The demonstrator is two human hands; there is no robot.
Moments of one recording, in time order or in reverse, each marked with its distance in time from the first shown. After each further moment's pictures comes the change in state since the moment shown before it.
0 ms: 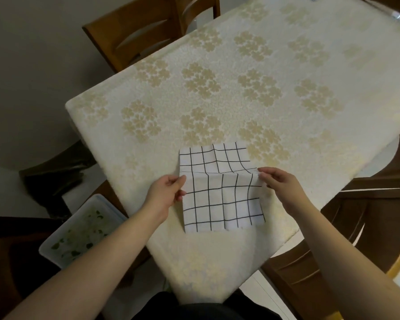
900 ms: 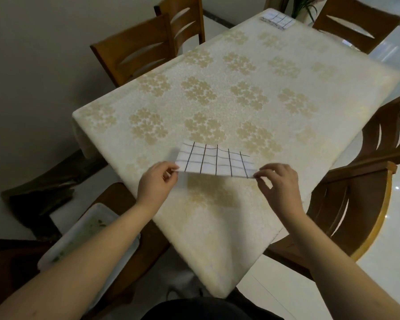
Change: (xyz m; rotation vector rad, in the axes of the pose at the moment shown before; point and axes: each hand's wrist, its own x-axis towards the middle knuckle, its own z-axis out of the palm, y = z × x) left_hand -0.023 0.009 -0.086 0.706 0.055 0.900; right_hand -0.096 -0.010 0.057 -0.916 0.454 -0.775
